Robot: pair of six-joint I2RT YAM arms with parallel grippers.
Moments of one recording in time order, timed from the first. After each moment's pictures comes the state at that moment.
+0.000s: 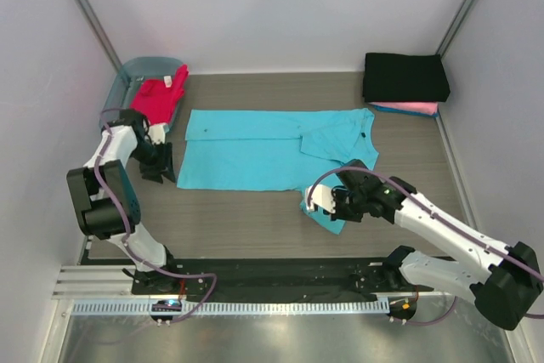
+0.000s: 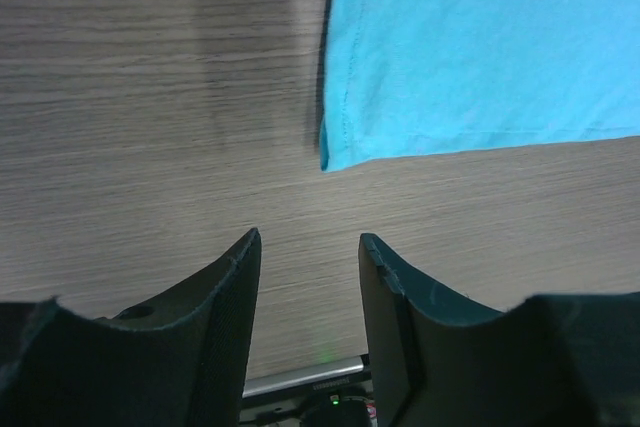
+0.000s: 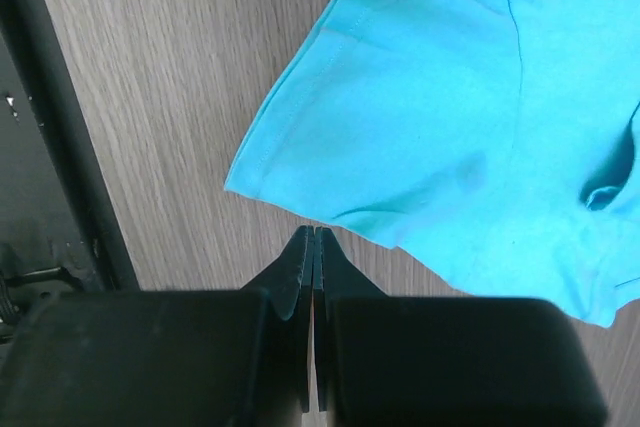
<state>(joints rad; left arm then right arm) 0.22 1.67 1.19 -0.94 0.26 0.18 0.69 1.02 0.72 -0.80 -0.19 -0.81</state>
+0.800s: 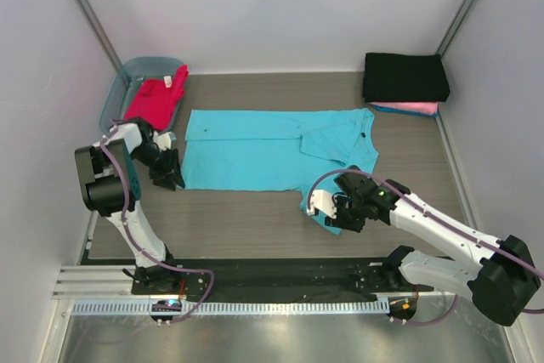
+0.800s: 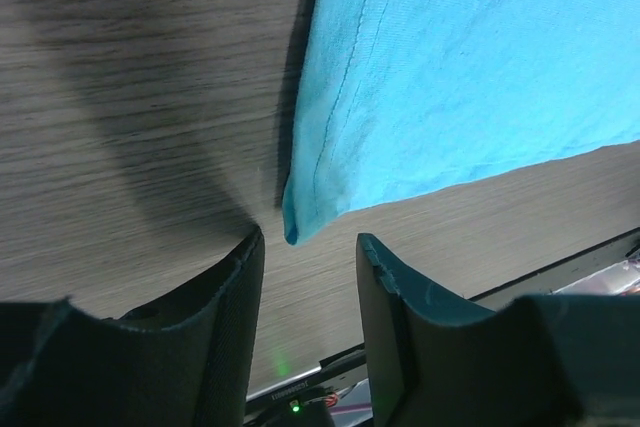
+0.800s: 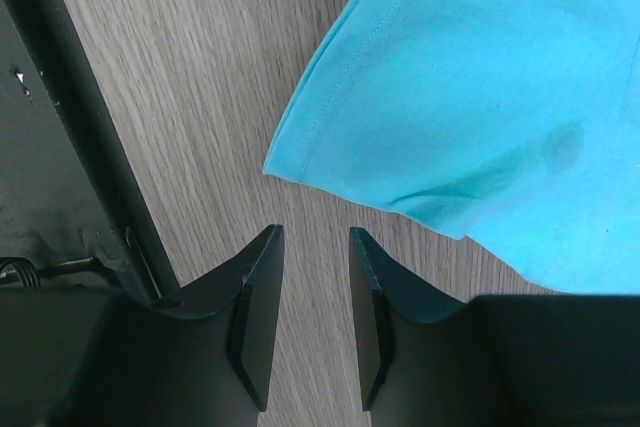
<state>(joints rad) 0.25 1.91 1.23 -0.96 0.40 0.16 0.69 1.04 0.66 -0.82 -0.18 -0.73</state>
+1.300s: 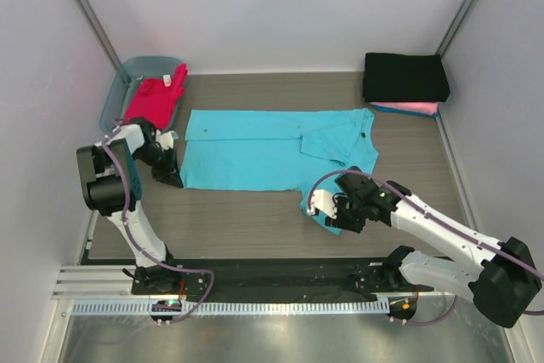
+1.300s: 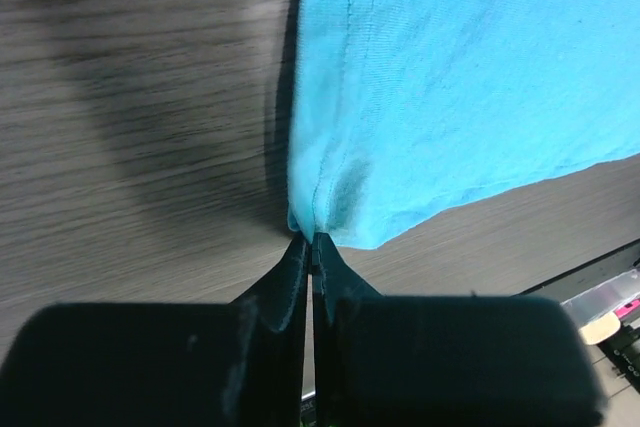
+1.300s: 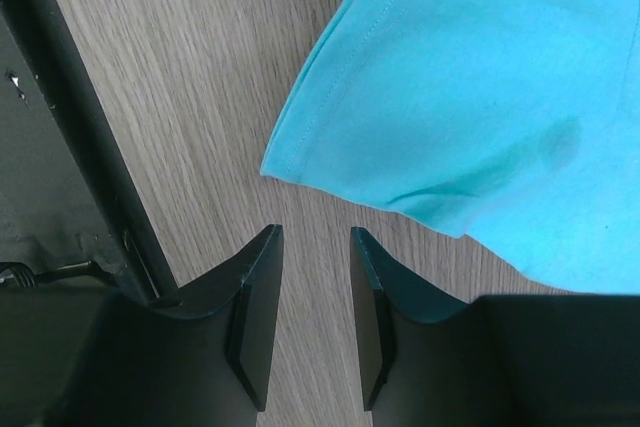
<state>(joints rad) 0.23 1.92 1.22 -0.90 0.42 0.16 0.69 1.04 0.65 -0.81 -0.17 -0.72</state>
